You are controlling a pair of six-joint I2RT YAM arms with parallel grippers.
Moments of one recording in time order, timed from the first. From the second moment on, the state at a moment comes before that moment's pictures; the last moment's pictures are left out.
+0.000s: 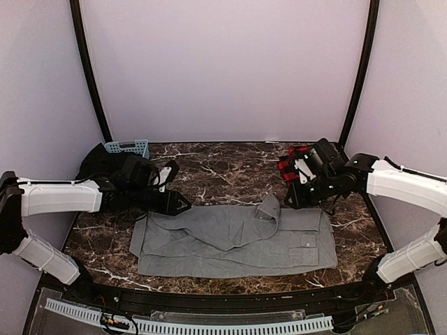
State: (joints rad) left arm -0.65 1.36 0.76 -0.11 0.28 -0.39; right arm 0.72 1.29 1.00 -0.68 0.02 0.45
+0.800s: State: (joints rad) left arm -0.93 1.69 0.94 -0.22 0.13 -0.41; right arm 0.95 1.69 1.15 -0.56 0.17 0.32
